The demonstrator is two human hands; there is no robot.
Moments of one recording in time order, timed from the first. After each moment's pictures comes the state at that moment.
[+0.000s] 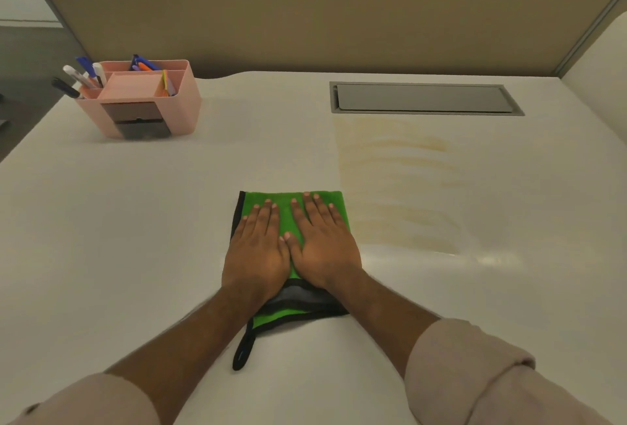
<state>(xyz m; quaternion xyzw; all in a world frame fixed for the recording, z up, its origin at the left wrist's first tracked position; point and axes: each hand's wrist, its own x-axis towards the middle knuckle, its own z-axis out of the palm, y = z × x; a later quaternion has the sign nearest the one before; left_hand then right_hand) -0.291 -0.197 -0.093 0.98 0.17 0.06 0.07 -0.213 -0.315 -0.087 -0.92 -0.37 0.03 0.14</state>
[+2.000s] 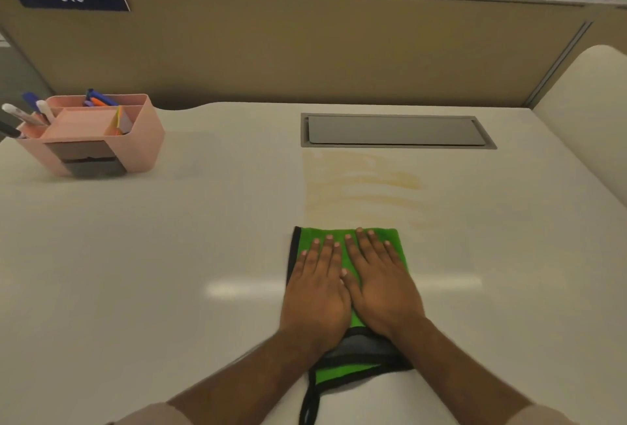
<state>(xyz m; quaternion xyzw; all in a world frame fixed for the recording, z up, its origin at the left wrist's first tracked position) -0.201 -0.323 -0.086 0.99 0.08 0.07 0.12 -0.128 -0.443 -0.082 -0.94 -0.32 0.00 0.08</state>
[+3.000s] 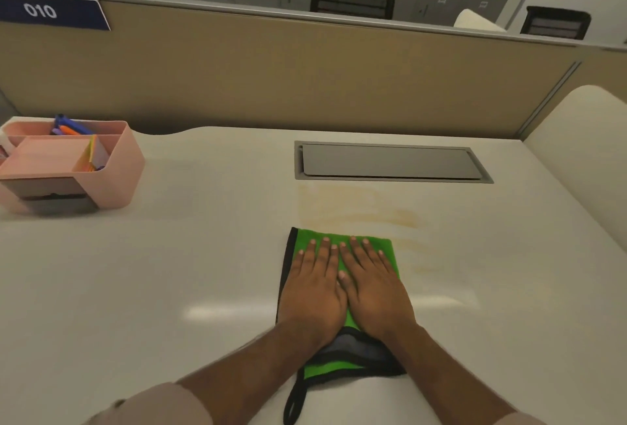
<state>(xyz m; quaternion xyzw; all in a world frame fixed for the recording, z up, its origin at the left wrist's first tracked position) -0.121 -0.282 -0.080 0.99 0.05 0.02 0.10 -0.062 -0.407 -0.083 -0.95 -0.30 0.02 0.10</state>
